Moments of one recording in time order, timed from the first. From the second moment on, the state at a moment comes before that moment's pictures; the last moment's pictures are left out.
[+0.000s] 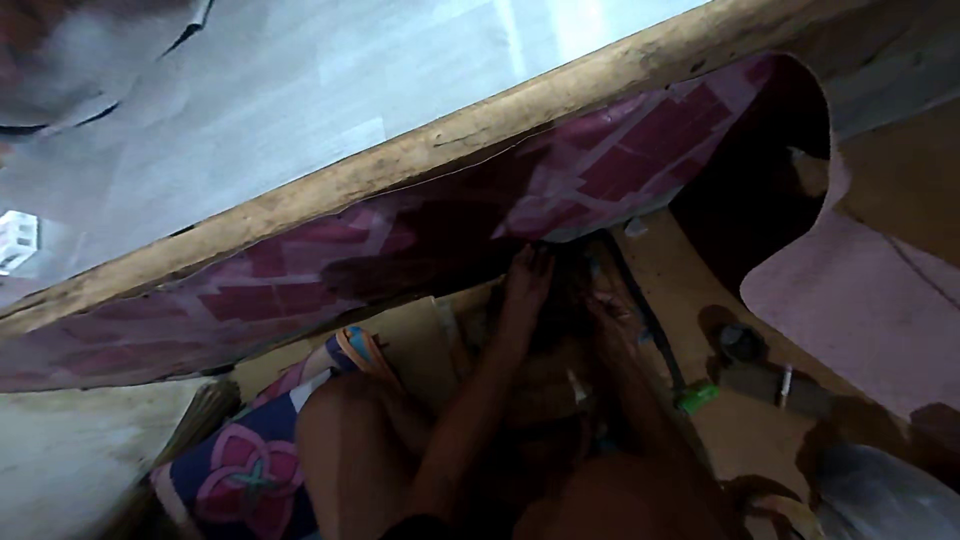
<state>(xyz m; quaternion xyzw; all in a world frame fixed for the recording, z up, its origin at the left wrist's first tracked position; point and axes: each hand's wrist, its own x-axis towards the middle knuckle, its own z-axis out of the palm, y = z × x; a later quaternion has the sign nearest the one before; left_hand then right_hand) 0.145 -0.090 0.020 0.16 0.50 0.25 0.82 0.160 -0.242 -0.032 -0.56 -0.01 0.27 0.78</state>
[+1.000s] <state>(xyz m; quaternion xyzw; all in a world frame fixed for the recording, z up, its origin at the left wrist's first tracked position) 0.131 -0.089 0.008 0.28 0.54 0.22 0.76 0.219 -0.143 -0.056 -0.57 0.01 0.42 0.71</state>
